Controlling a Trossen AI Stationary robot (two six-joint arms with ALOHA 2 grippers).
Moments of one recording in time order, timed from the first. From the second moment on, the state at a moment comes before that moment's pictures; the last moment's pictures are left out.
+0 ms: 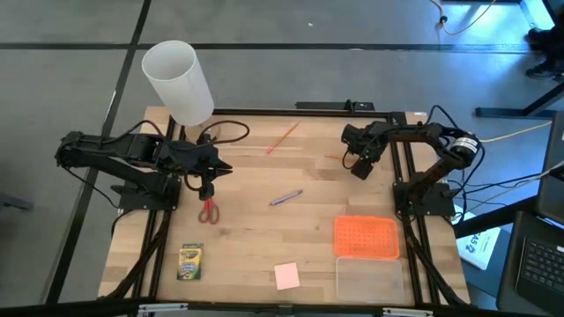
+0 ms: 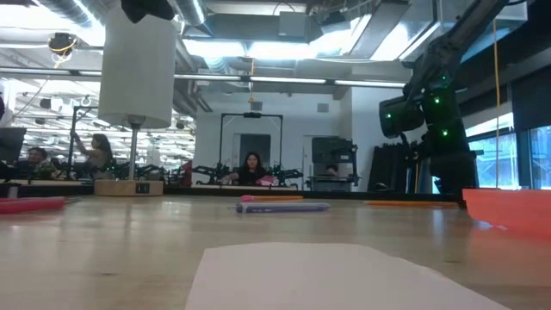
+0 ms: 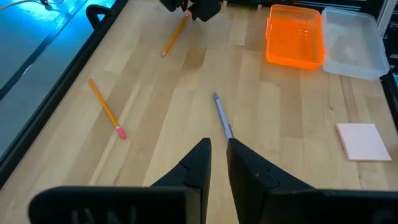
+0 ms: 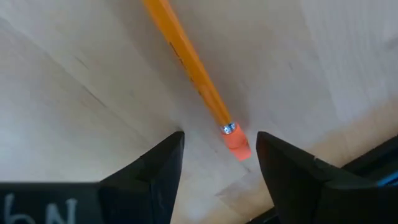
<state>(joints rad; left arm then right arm) -0.12 0.91 1.05 -0.80 -0.26 -0.23 -0.64 1.58 0.75 -0.87 0.20 0.01</state>
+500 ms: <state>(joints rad) -0.12 0.91 1.05 -0.80 -0.26 -0.23 -0.71 1.58 0.75 -0.86 0.08 -0.09</state>
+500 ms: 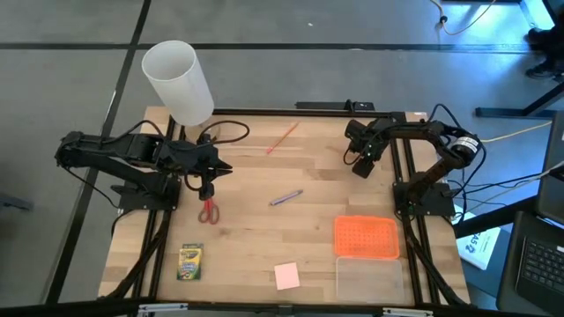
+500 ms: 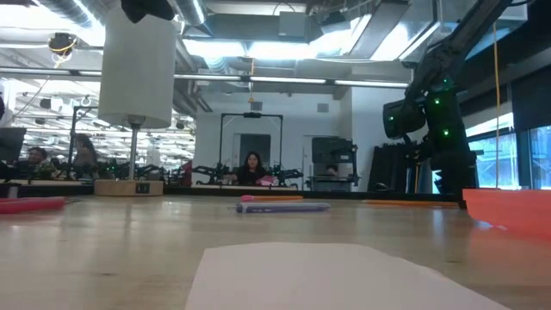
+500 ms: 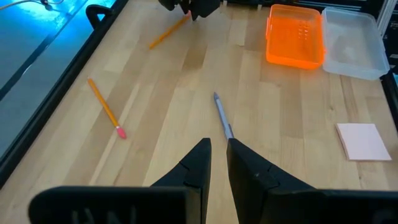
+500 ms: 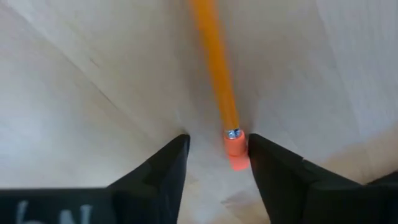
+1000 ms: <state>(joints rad) -0.12 0.91 1.05 -0.80 -0.26 -0.23 -0.71 1.58 0.75 -0.86 0.07 -0.10</state>
